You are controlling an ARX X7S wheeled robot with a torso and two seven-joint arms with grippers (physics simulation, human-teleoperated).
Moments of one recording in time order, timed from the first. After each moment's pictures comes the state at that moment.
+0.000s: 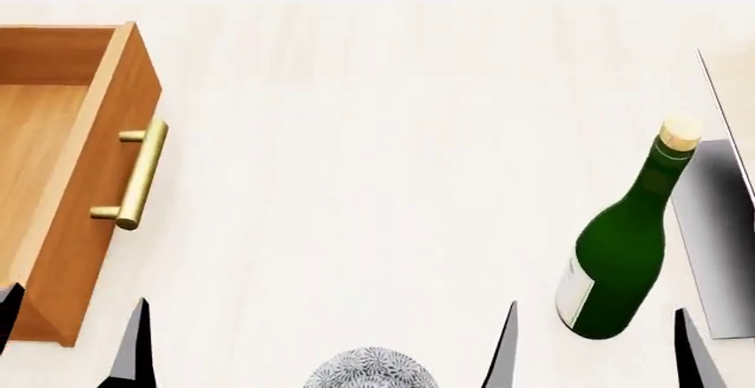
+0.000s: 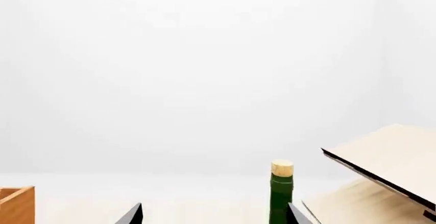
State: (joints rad) left arm 0.06 -0.28 0.14 0.61 -0.30 -0.26 -0.18; right arm -0.23 0.26 -0.07 -0.74 0.11 -0.03 0.25
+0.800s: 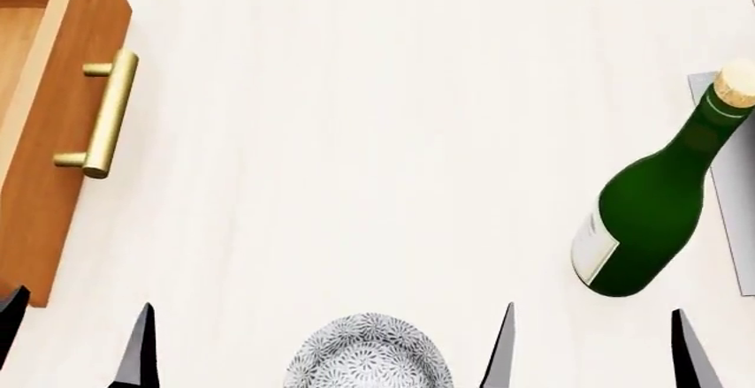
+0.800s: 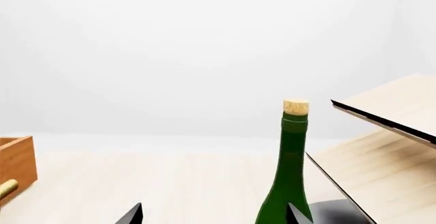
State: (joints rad) left arm 0.06 -0.31 0.16 0.61 -0.31 -0.25 -0.20; right arm -0.22 0.28 -0.08 -0.74 0.11 -0.03 0.27
